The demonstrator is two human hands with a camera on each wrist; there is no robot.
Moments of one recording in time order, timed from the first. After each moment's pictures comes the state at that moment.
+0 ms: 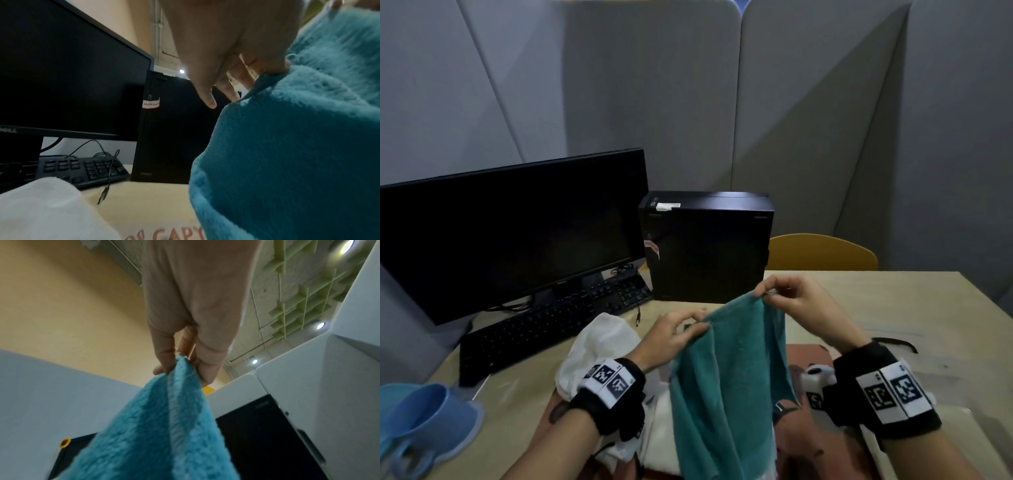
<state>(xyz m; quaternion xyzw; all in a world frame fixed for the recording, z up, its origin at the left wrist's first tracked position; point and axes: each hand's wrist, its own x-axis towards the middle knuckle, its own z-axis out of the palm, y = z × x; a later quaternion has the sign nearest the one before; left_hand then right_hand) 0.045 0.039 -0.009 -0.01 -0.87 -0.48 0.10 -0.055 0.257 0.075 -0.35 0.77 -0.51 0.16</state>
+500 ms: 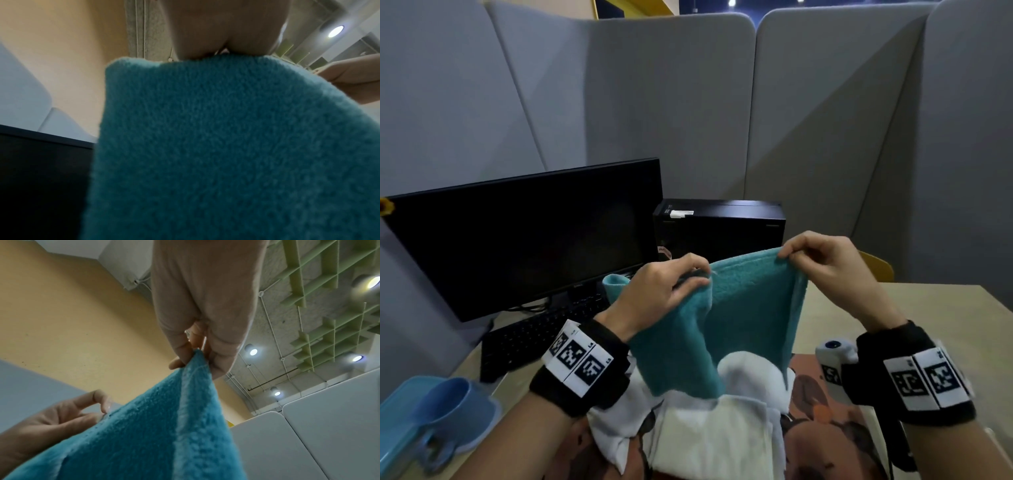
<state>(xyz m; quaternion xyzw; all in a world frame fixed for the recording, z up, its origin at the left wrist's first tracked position) 0.068 0.036 0.102 -0.11 -0.92 -0.27 0.28 -0.059 0.259 0.129 -0.39 0.76 -0.52 -0.01</state>
